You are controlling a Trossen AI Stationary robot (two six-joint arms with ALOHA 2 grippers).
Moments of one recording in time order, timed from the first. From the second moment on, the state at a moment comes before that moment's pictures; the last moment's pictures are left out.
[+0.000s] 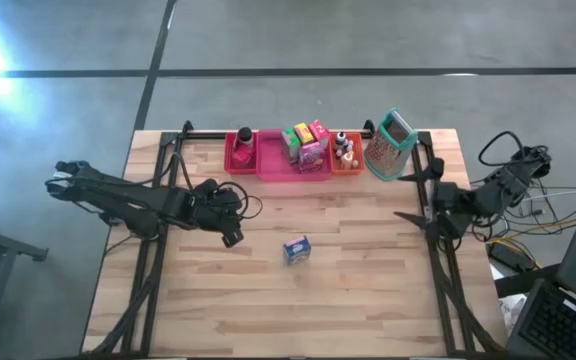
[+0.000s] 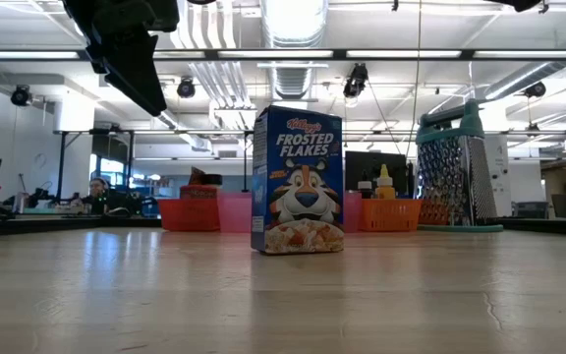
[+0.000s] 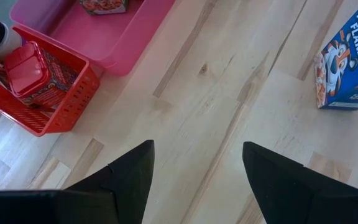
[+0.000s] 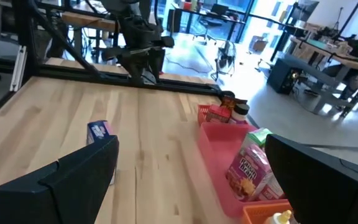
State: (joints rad) left arm -0.22 1.21 1.01 -0.88 -0.50 -0.60; right arm 0.63 0.48 0.79 -0.61 0.79 0.05
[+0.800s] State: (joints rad) left arm -0.22 1.21 1.01 -0.76 -0.46 -0.62; right arm 0.63 0.26 0.78 -0.86 0.71 -0.05
